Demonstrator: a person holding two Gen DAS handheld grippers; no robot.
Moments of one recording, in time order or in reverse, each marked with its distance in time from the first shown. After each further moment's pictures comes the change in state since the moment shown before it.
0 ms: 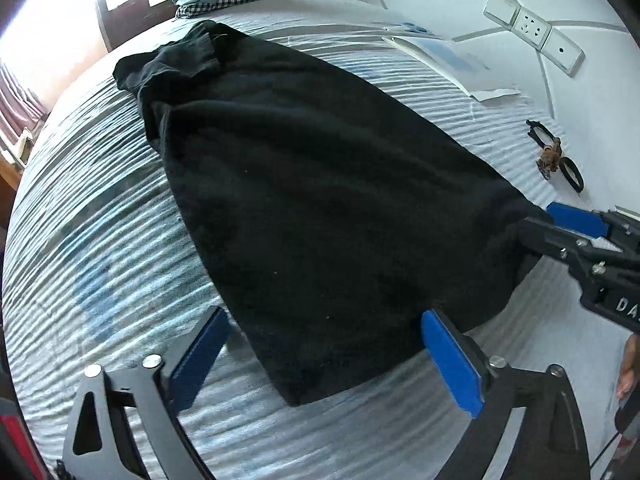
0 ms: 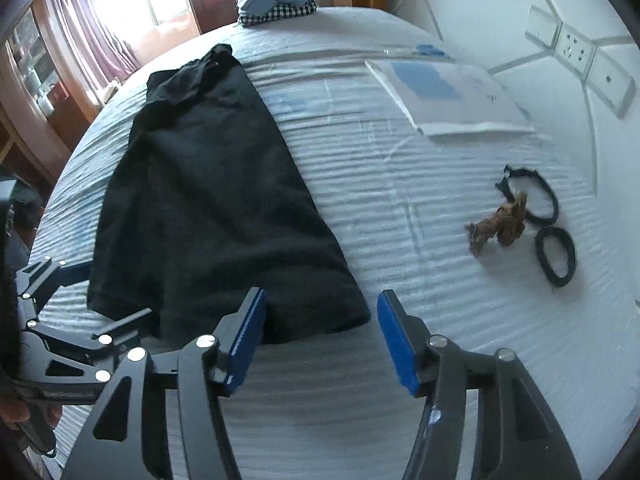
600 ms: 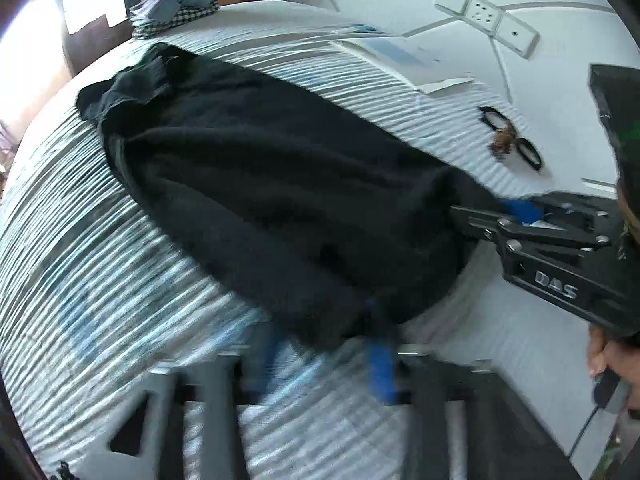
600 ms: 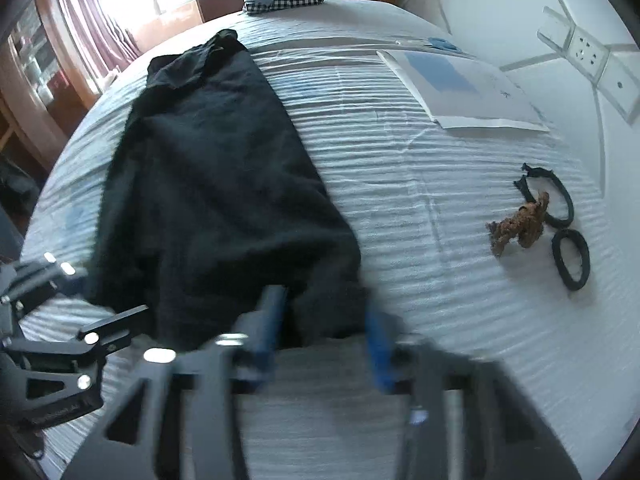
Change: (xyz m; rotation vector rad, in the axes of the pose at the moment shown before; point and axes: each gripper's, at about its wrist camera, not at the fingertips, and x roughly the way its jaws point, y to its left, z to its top) left arm -0.016 -0.016 0.003 0.130 -0.030 -0.085; right arm 0.011 0.016 0.001 -0.014 0.021 -0.004
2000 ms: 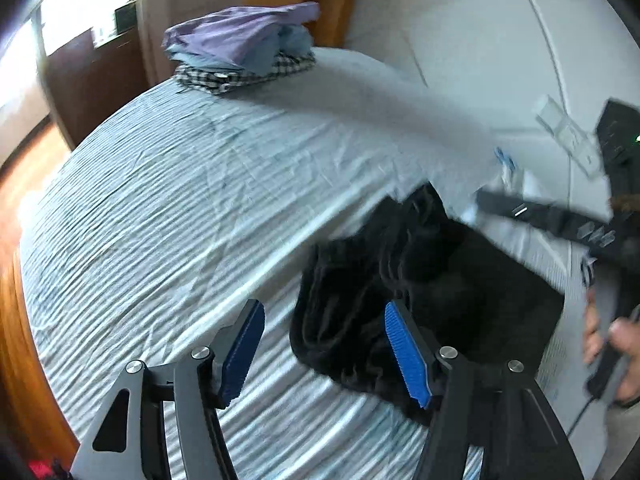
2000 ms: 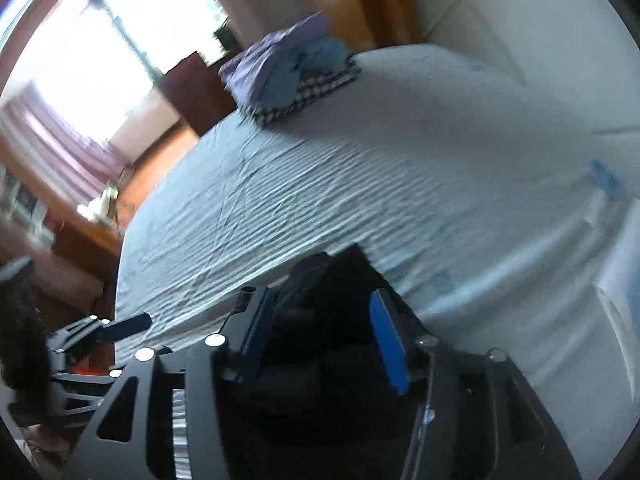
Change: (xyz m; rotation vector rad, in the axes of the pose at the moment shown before) left arm 0.027 0.387 0.259 0.086 -0.015 -0.143; right arm 0.101 0.127 0.344 0.356 -0.147 0.107
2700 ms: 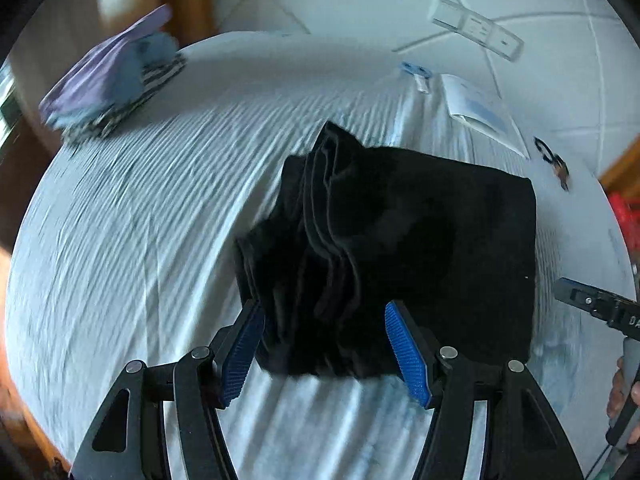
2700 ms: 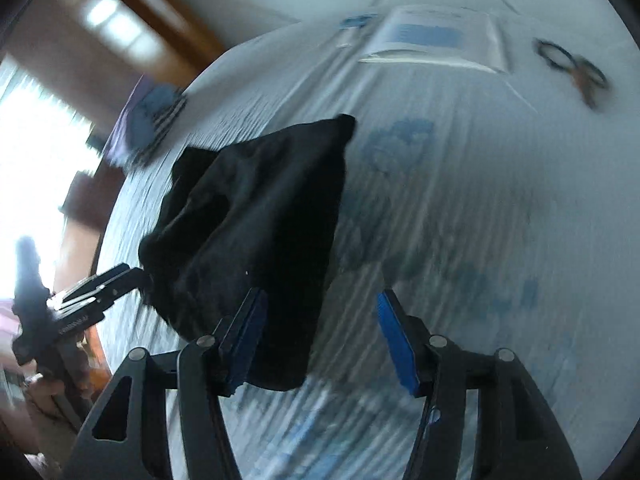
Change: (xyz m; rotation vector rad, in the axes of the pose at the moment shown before) left arm 0.030 -0.036 0.014 0.451 0.100 -0.144; right arm -0.083 -0.024 -0.197 0.644 -0.105 -0.226
